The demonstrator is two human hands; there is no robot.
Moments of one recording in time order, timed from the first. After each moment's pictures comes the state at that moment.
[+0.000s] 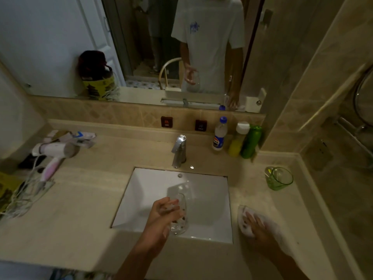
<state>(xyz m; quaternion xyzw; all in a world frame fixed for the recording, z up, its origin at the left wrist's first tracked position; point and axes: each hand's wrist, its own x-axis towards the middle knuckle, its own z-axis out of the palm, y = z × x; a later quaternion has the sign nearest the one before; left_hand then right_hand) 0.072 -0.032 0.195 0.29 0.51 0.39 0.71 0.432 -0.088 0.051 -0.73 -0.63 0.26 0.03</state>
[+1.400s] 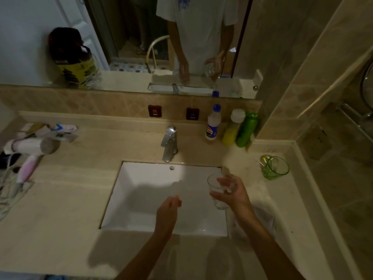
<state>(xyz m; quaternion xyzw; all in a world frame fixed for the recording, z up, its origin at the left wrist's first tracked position) 0.122 0.011 0.125 0.46 0.65 0.30 0.52 0.336 -0.007 0.166 -0.66 -0.32 0.47 0.49</state>
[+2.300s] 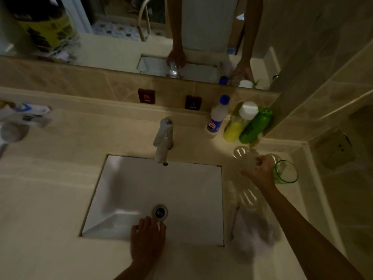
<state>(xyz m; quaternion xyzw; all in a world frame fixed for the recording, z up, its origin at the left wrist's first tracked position) 0.085 0.005 0.009 0.71 0.68 -0.08 0.14 0.468 0.107 0.103 -0.82 -0.34 0.26 0.37</state>
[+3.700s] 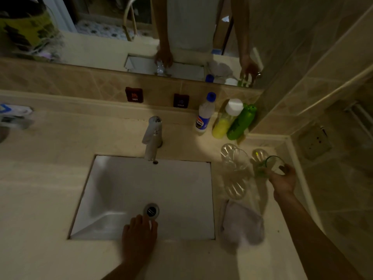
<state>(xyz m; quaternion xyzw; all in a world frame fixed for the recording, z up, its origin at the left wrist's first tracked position) 0.086 0.003 0.007 0.72 0.68 -0.05 0.15 0.544 0.045 0.097 -0.84 -0.12 0.21 0.49</state>
